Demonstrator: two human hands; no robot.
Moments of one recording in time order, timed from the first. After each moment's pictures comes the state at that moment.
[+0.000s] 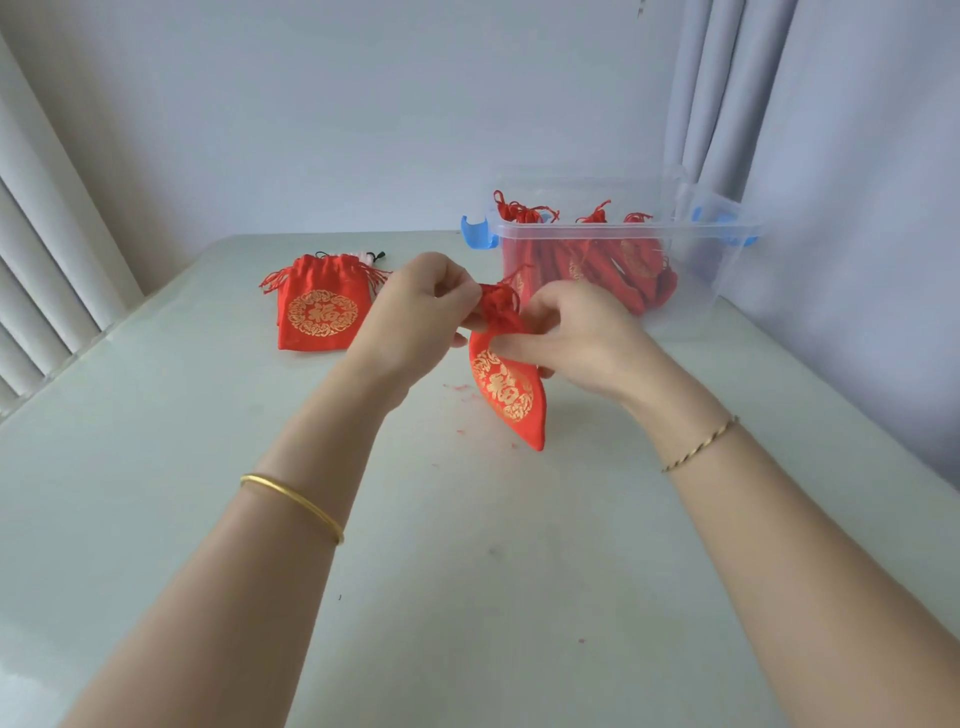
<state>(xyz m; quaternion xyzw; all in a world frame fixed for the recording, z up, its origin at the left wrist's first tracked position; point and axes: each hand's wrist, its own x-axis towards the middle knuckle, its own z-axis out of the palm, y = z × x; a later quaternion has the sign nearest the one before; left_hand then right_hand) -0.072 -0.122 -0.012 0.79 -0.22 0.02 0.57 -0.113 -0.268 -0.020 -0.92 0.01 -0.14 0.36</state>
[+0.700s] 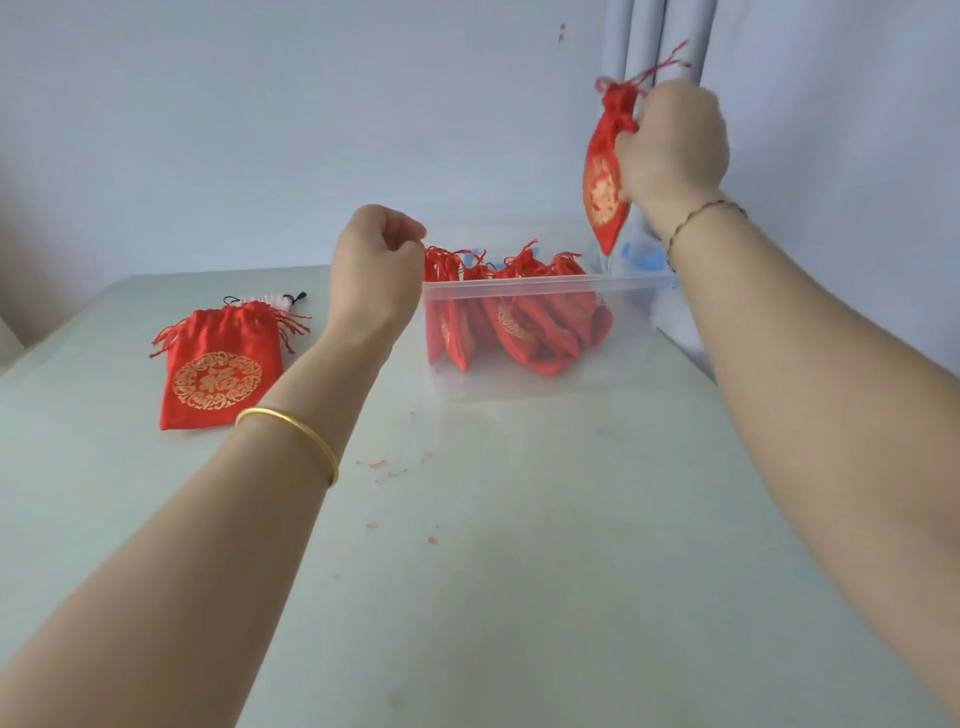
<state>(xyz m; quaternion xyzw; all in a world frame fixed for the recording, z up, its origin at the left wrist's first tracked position) 0.017 -0.209 0.019 0.77 -0.16 0.15 0.61 -0.020 -0.421 0.095 -0.86 0.24 -0.43 0.15</state>
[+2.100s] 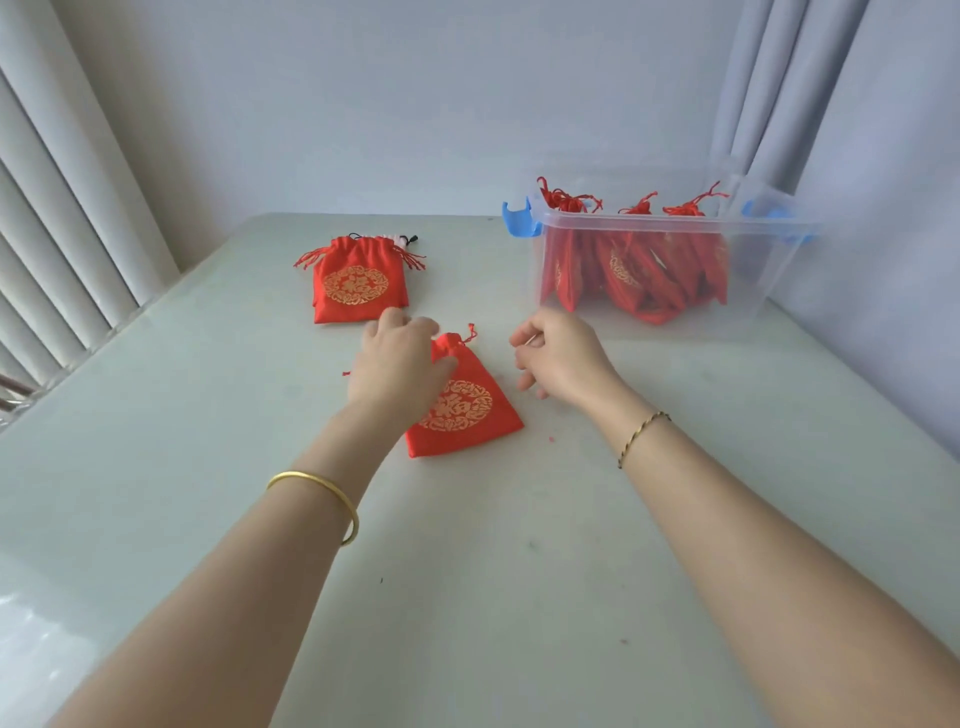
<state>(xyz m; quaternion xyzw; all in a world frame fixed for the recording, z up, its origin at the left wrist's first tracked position) -0.030 -0.086 -0.081 0.96 -0.13 0.10 0.24 -0.055 -0.247 -0.080 -0.89 0.08 -0.10 0.43</state>
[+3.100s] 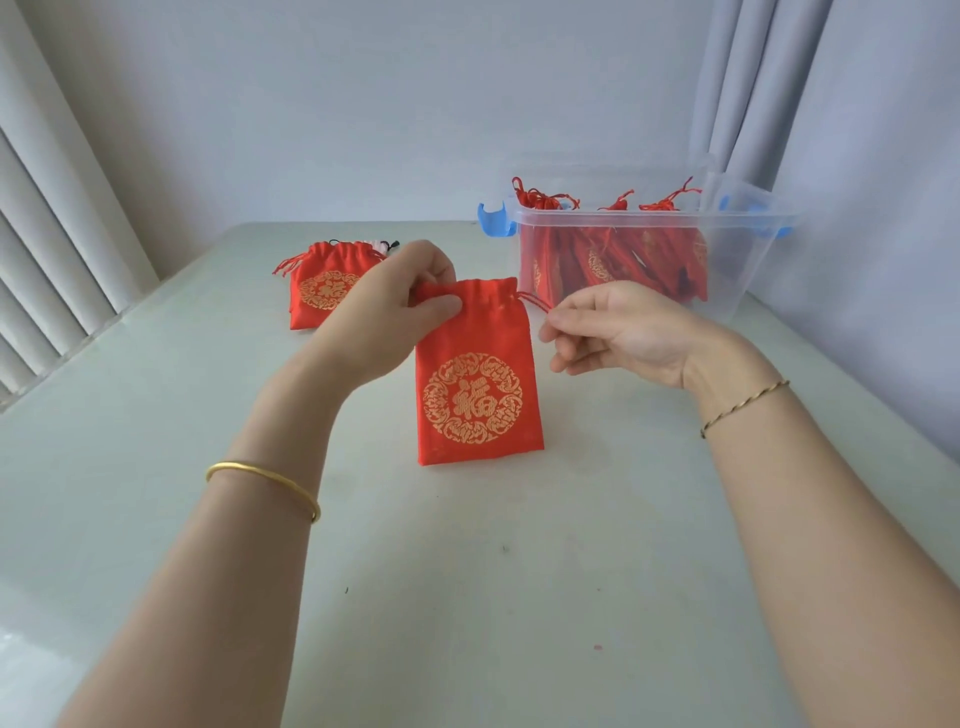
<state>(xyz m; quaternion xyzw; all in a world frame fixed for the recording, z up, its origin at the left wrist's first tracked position) -0.045 -0.089 -0.028 0.86 -0.29 0.10 0.41 -0.091 -0.312 -0.035 -0.81 -0.03 0.05 0.58</state>
